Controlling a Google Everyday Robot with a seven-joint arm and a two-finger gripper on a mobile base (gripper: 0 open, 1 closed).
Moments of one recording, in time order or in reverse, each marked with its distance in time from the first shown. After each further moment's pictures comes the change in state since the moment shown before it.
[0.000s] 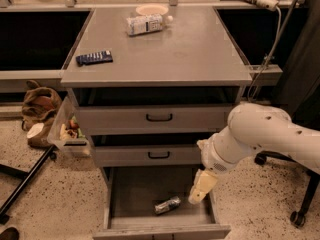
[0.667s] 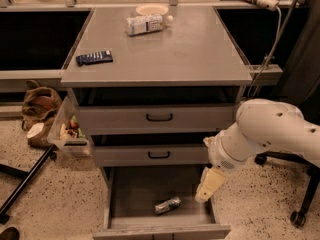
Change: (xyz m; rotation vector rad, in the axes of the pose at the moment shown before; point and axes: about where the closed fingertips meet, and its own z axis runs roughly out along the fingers) arm 0.007 -0.002 -0.020 0.018 0.016 0.006
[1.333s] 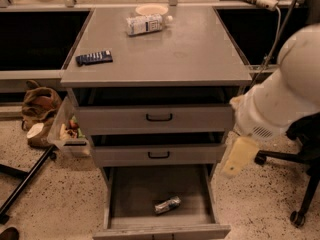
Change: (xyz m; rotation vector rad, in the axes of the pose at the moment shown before) arm -0.029 -0.008 -0.170 0.196 0.107 -0.029
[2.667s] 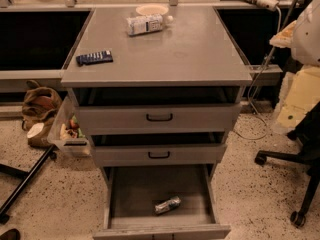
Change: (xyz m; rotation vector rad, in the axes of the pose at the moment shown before) arm -0.004 -0.038 -0.151 0.043 0.065 -0.051
